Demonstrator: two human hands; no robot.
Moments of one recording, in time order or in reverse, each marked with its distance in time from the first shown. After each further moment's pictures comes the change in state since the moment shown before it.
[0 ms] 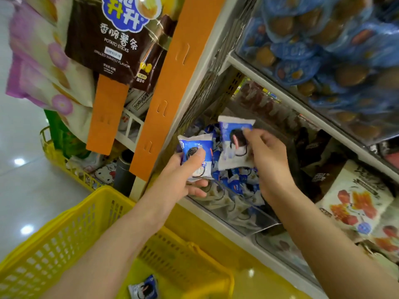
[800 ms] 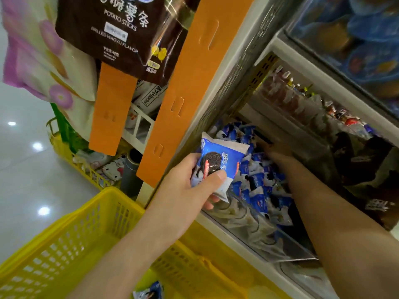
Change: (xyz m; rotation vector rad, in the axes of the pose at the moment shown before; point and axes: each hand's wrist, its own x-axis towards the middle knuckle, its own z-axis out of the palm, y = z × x) left_hand 0.023 -0.010 -0.018 0.216 0.051 0.168; right_hand 0.174 0.107 -0.007 -0.689 -0.087 0.330
